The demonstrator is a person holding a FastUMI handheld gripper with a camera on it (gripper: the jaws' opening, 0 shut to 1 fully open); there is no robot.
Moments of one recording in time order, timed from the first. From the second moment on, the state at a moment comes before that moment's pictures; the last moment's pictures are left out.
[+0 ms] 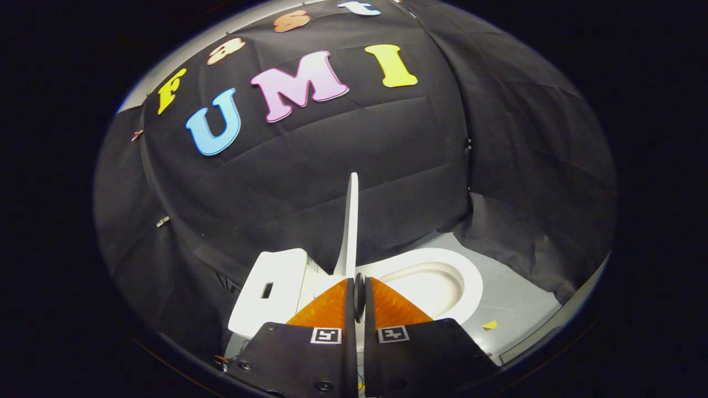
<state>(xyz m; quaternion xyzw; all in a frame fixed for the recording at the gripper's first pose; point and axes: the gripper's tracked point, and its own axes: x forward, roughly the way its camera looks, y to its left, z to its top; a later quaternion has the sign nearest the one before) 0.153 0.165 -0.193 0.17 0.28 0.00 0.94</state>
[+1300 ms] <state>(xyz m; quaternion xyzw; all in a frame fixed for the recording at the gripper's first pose) 0.133 0.389 -0.172 -0.05 0.23 0.07 0.97</state>
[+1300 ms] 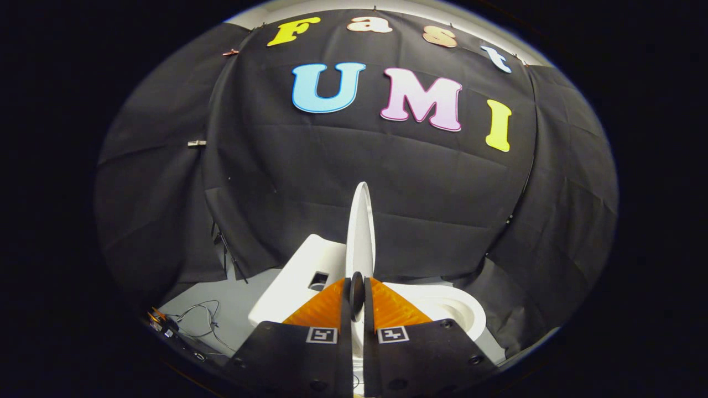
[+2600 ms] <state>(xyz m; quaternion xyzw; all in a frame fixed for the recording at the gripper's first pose) 0.101 0.381 -0.100 -0.07 0.15 0.08 0.98</state>
